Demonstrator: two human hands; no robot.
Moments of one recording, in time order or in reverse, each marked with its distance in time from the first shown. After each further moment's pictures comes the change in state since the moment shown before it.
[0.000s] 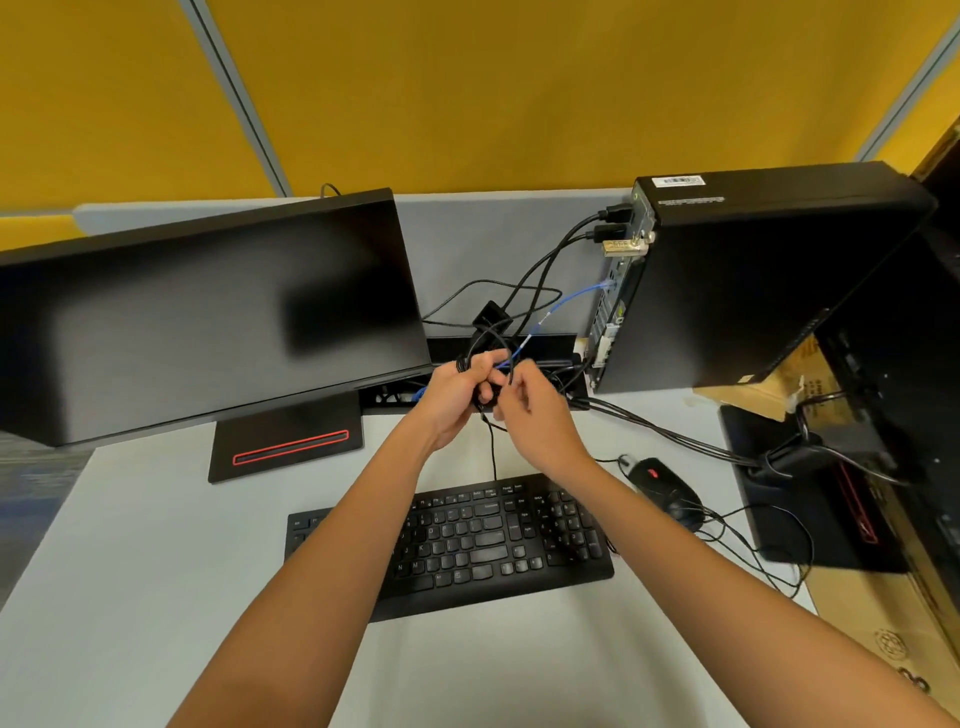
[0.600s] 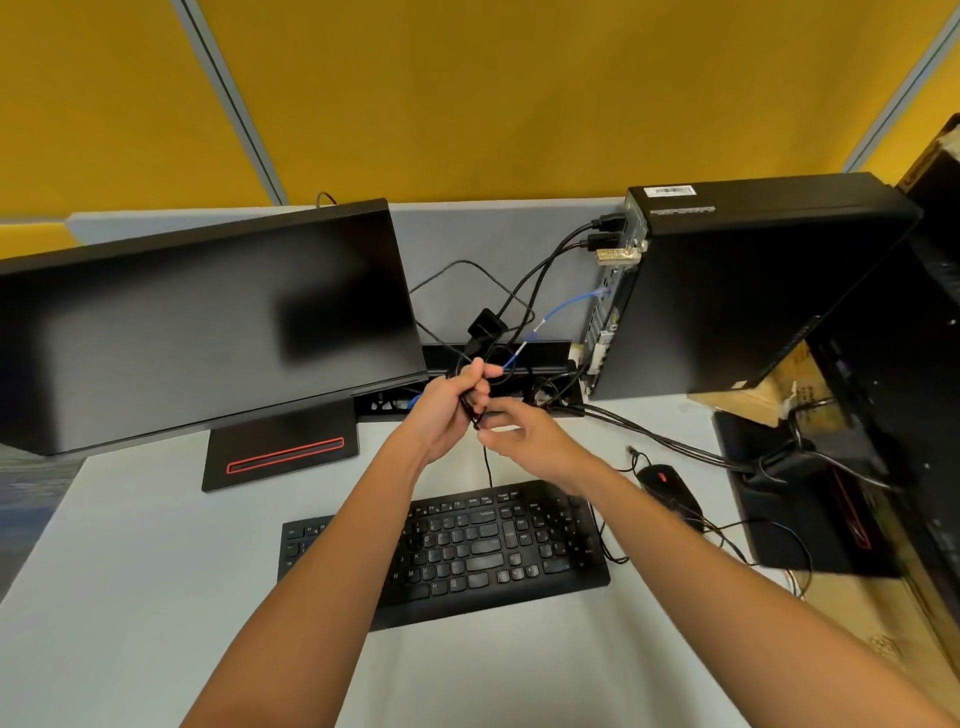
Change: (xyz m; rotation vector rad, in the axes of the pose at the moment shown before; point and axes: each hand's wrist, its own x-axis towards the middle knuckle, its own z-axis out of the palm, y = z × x) left_hand -0.005 0.000 -0.001 -0.219 -0.010 -0.044; right_hand 0.006 0.021 -0.012 0.080 -0.406 0.179
